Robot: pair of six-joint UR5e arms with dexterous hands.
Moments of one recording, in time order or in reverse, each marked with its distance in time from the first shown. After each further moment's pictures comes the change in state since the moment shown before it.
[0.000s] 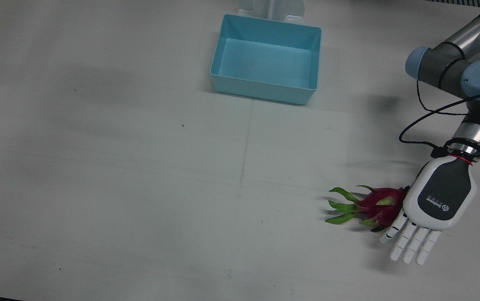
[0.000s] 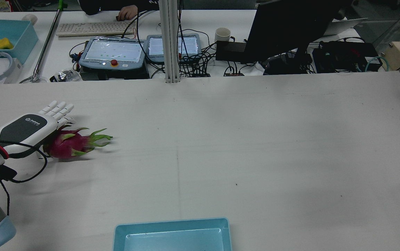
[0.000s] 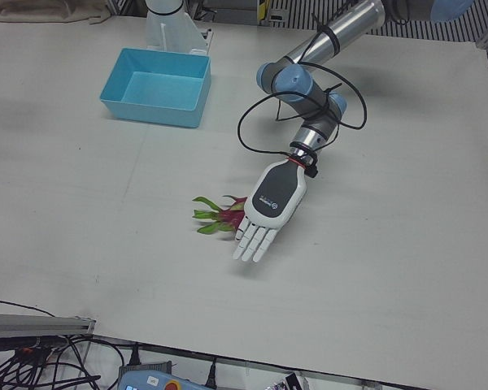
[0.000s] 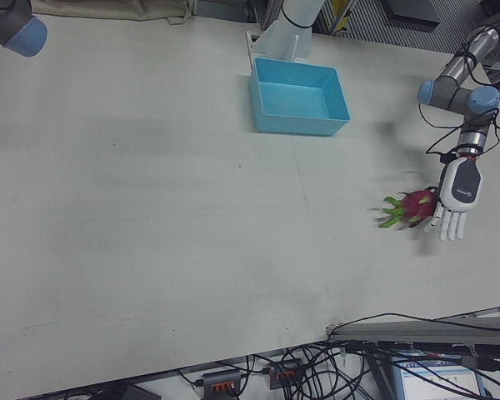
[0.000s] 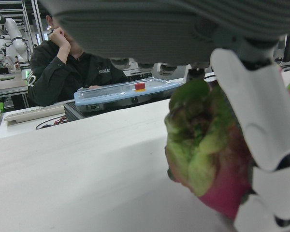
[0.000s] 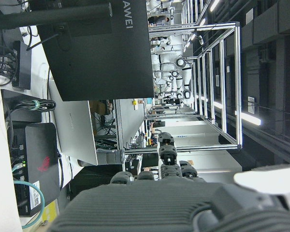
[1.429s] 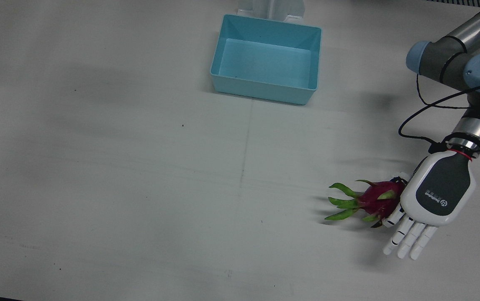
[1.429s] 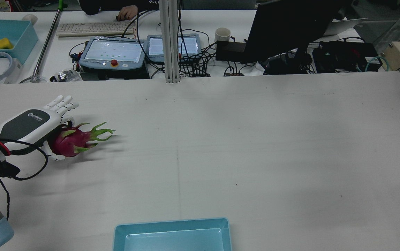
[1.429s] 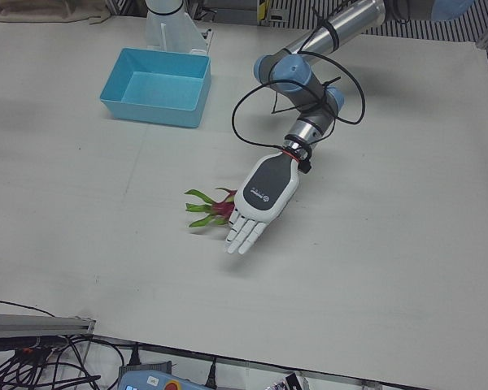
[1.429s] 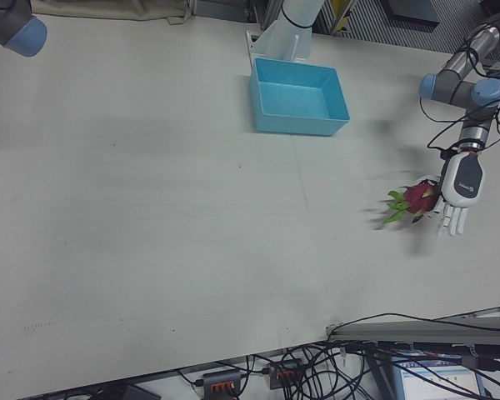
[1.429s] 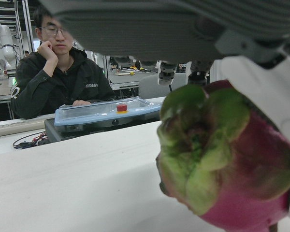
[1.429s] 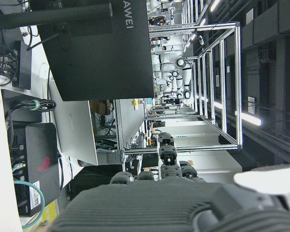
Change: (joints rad) left arm -0.002 0.004 -0.070 -0.004 0.012 -0.025; right arm 0.000 0.000 0.000 0.000 0.000 -0.001
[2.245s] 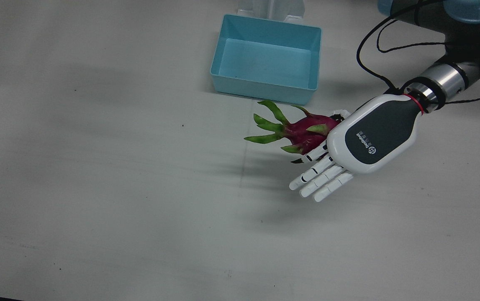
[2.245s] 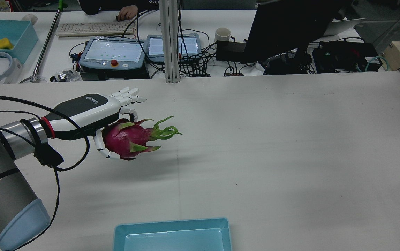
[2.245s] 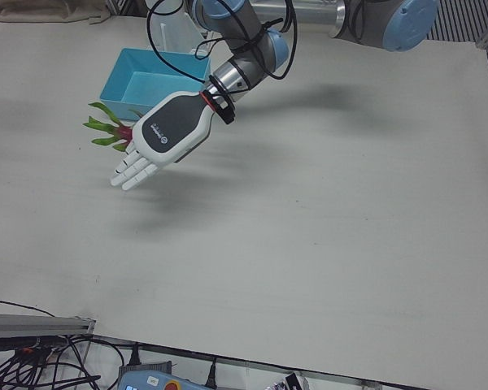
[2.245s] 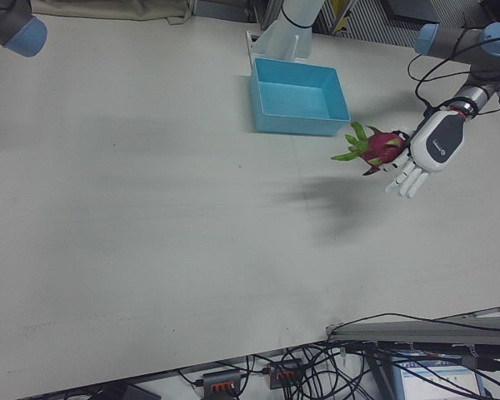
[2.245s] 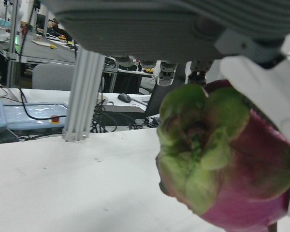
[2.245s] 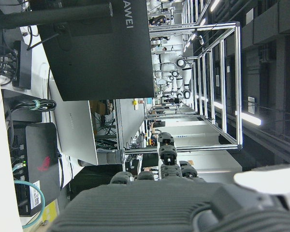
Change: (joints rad) left arm 0.020 -0.300 -0.214 0.363 0.283 -0.206; right arm 0.000 0.000 0.000 0.000 0.000 0.000
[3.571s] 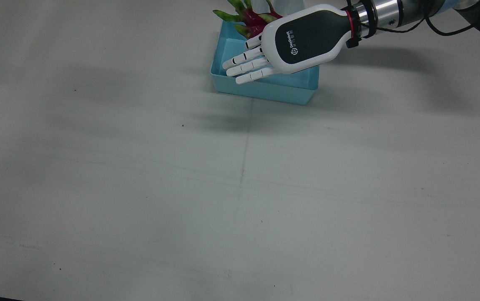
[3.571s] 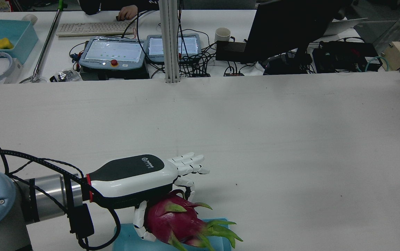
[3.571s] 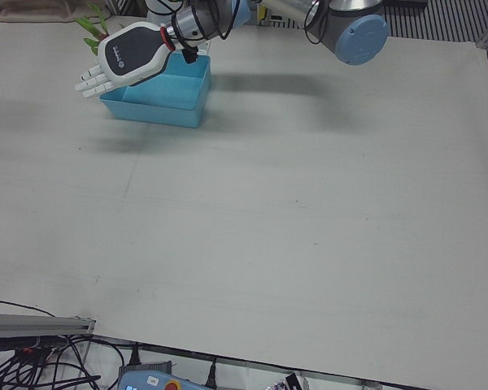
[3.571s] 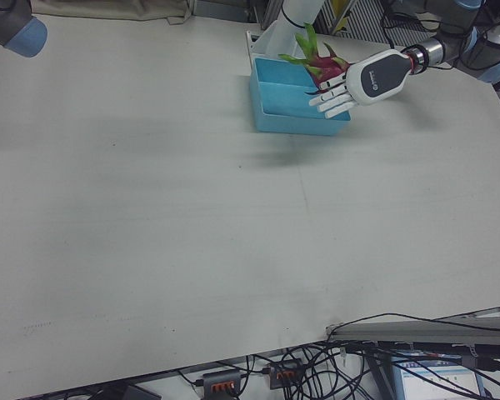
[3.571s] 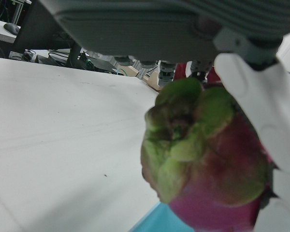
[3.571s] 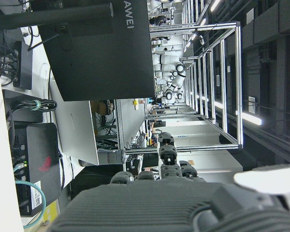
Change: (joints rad) left arm 0.258 -0.087 -0.199 0.158 0.113 -0.079; right arm -0.002 0.000 -0.001 0.000 0.000 0.002
